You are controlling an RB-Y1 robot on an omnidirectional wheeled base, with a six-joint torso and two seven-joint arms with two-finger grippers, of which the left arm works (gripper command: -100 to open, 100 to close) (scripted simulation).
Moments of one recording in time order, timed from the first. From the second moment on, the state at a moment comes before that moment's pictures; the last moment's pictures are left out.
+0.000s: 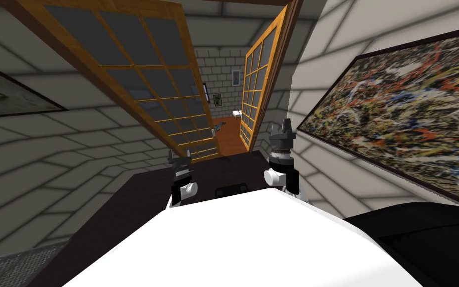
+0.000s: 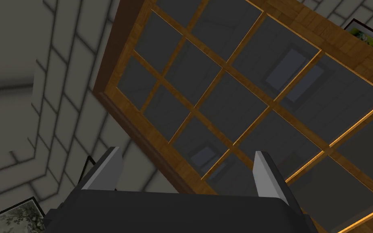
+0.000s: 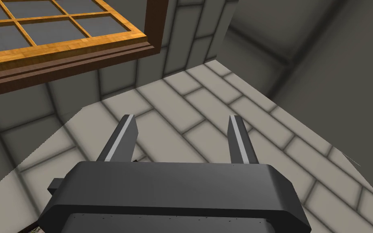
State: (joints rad) arm 0.35 0.07 0.02 -1.85 0.22 -0.59 0.44
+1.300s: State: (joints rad) arm 0.24 0.07 0.02 -1.48 0.40 -0.72 0.66
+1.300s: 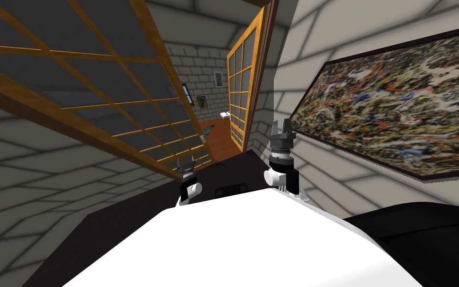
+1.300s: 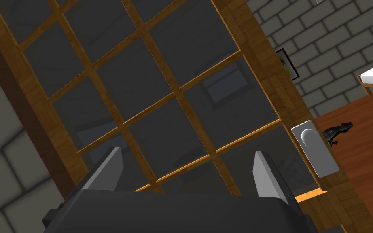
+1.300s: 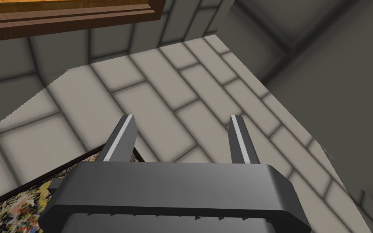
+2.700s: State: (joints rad) arm 0.14 0.03 0.02 -1.13 0.59 -0.85 0.88
